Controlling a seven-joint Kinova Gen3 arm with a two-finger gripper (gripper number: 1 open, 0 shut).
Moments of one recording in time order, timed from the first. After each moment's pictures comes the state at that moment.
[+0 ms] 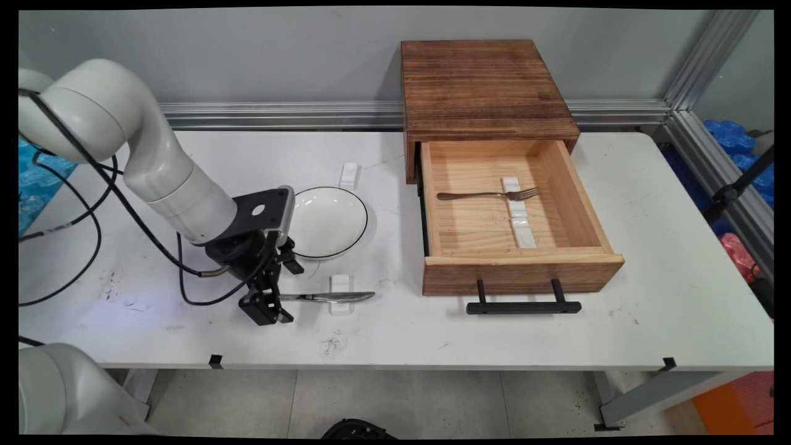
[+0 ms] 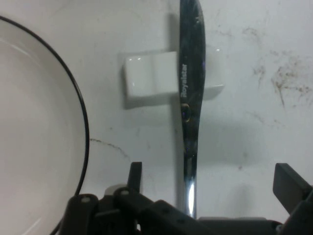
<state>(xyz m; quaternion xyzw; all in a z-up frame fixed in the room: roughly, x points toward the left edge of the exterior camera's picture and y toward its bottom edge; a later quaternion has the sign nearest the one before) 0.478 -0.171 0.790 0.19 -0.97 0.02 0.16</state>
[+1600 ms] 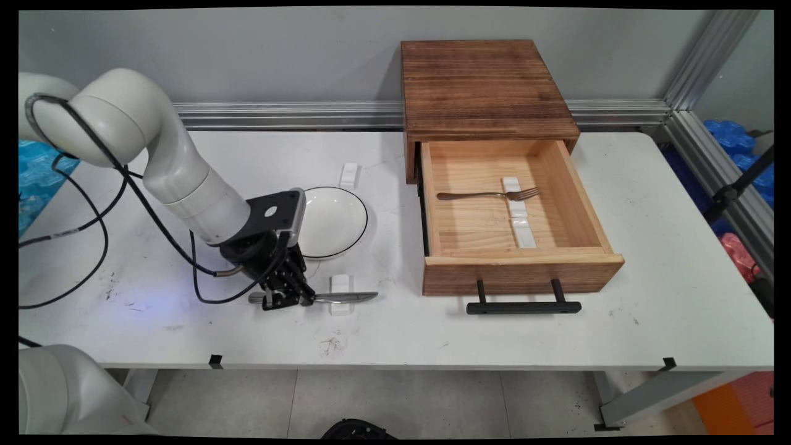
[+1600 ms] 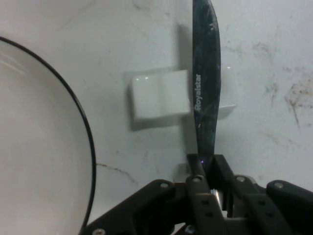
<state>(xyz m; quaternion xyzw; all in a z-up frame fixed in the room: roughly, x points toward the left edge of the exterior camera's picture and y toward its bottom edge) 0.473 -0.185 0.776 0.18 -0.97 0.02 0.18</state>
